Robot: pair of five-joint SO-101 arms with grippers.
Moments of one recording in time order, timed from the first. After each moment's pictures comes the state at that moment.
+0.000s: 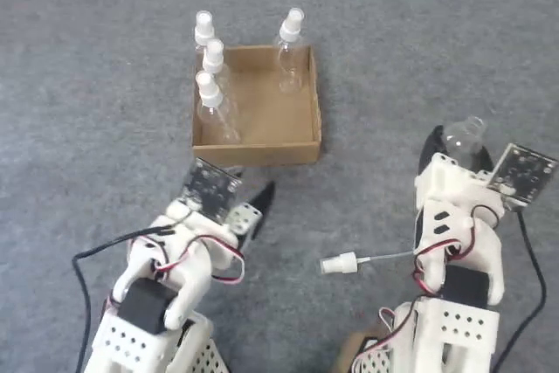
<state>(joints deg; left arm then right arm) 19.1 -86.9 76.8 54.9 -1.4 9.5 -77.8 74.4 30.4 -15.3</state>
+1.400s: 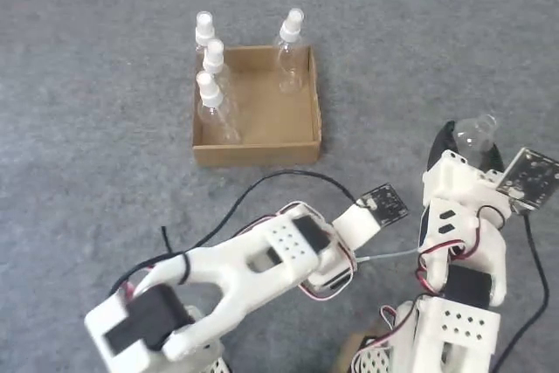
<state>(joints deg) 49.2 -5.1 47.3 51.6 1.4 11.1 -77.8 74.4 28.6 -15.9</state>
